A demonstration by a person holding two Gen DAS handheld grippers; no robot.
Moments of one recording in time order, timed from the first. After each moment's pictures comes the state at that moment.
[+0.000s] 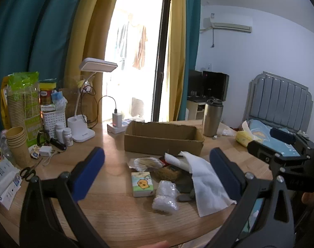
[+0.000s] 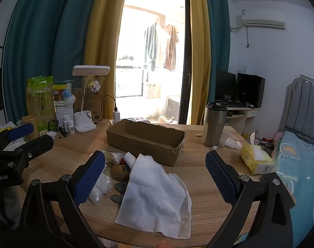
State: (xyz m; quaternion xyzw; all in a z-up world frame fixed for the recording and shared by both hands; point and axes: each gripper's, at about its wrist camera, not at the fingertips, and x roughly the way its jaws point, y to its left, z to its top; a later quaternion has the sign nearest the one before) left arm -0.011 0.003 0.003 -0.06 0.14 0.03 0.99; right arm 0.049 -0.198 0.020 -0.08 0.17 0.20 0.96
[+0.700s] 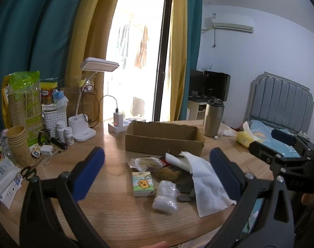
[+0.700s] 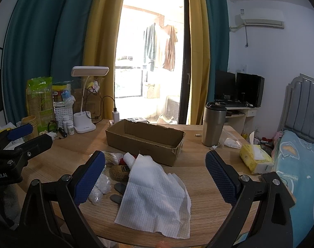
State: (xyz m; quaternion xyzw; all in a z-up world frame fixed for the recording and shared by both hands) left arm -0.011 0.004 0.005 -0.07 0.14 0.03 0.99; right arm 0.050 -0.199 0.020 -0.08 0.17 0.20 0.96
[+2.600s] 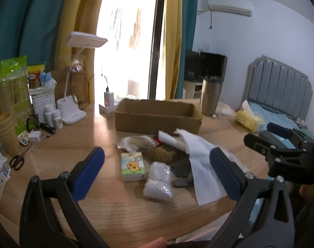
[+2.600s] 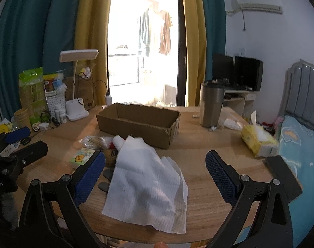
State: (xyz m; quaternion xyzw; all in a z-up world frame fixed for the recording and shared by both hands) left arm 0.023 -0.016 -0.035 -0.05 0.21 0.02 0.98; right arm 0.075 -0.211 -0.016 -0.07 0.22 0.19 0.95
